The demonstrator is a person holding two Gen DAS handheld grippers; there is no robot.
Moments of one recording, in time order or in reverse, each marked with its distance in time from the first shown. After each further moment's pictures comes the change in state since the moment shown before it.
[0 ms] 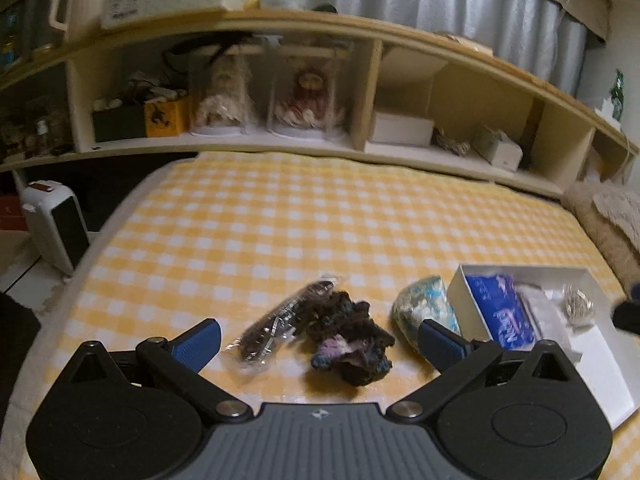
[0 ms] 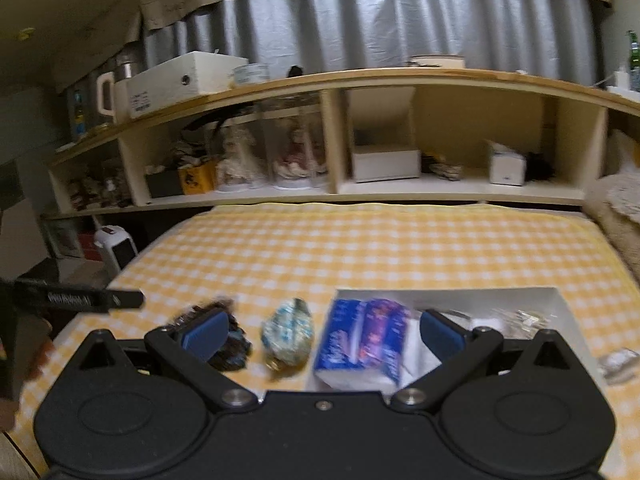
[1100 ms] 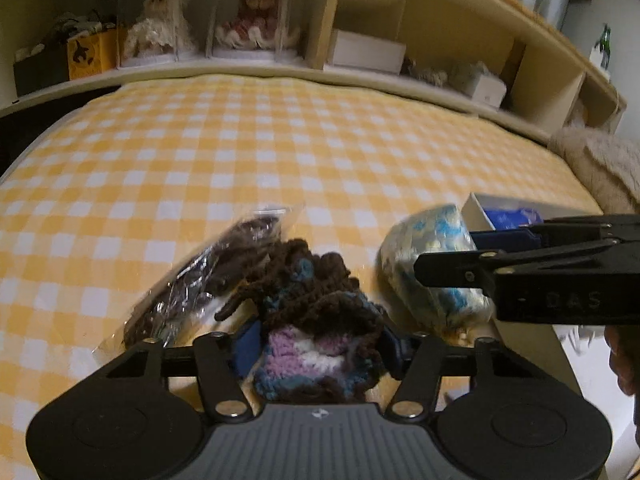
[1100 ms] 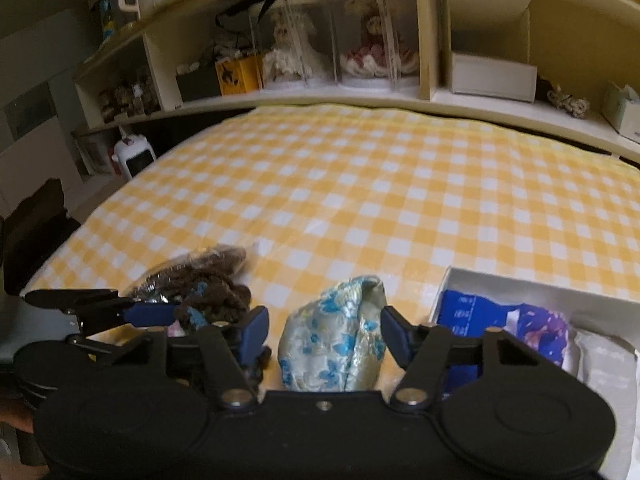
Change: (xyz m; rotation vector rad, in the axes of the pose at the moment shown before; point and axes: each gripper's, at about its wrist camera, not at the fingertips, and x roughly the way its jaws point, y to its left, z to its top) left arm 0.137 -0.015 -0.034 0.042 0.128 -0.149; right arm 0.206 0.023 -0.012 -0.116 0.270 0.177
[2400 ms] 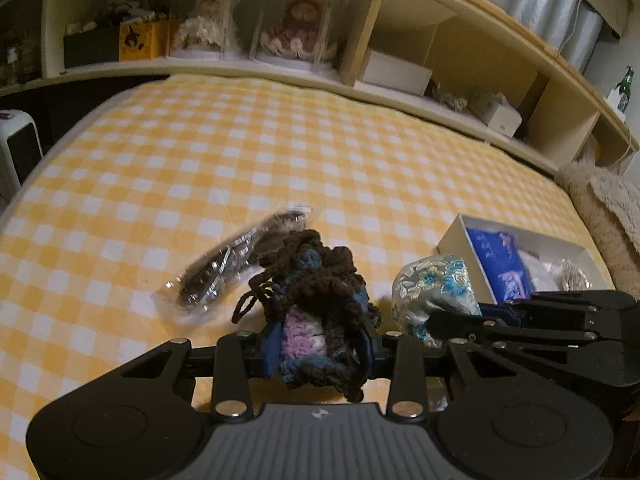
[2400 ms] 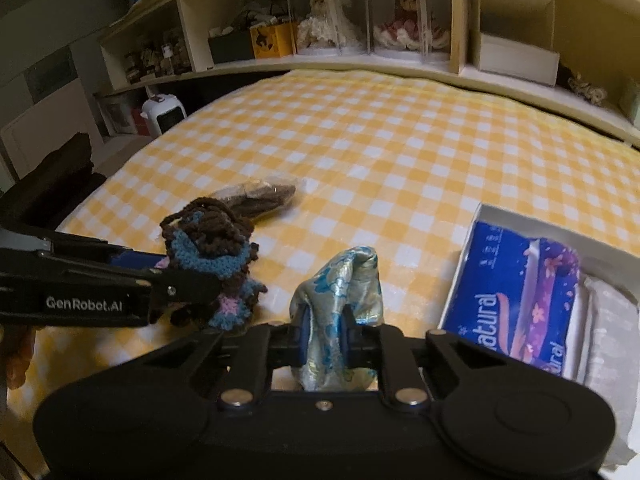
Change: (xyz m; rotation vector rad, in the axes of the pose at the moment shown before) left arm -0.063 0.001 -0.010 -0.124 0.030 0.039; right arm -0.034 0.026 -0.030 -0.059 0.078 0.039
